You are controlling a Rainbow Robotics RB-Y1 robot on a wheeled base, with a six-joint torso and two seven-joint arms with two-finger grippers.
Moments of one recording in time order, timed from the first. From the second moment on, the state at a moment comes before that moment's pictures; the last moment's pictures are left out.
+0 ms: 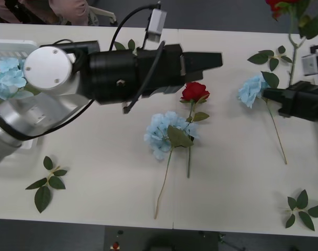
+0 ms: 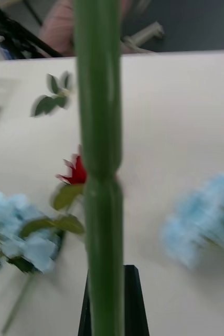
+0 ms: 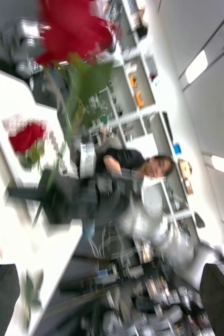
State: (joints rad) right arm -0.19 -1.15 0.24 -1.59 -2.09 0.63 2.35; left arm -0.68 0.72 -0.62 -1.82 2.12 0.61 -1.74
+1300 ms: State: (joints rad) right arm -0.28 -1.31 0.45 -0.92 -1.37 0.49 1.81; left arm -0.49 0.39 -0.79 -1.76 0.54 1.31 -1.33
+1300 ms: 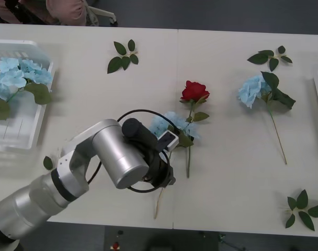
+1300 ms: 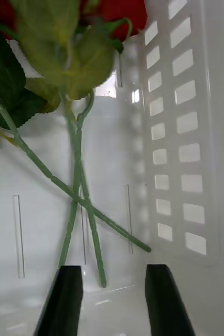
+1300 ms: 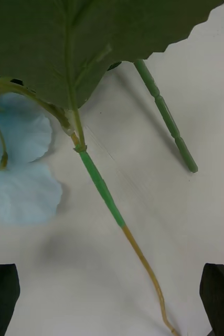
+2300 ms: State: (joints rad) right arm -0.37 -1.07 0.31 -1.70 -0.74 1.22 0.96; left arm -0.50 0.43 -0.62 -1.91 0.37 1.41 -1.30
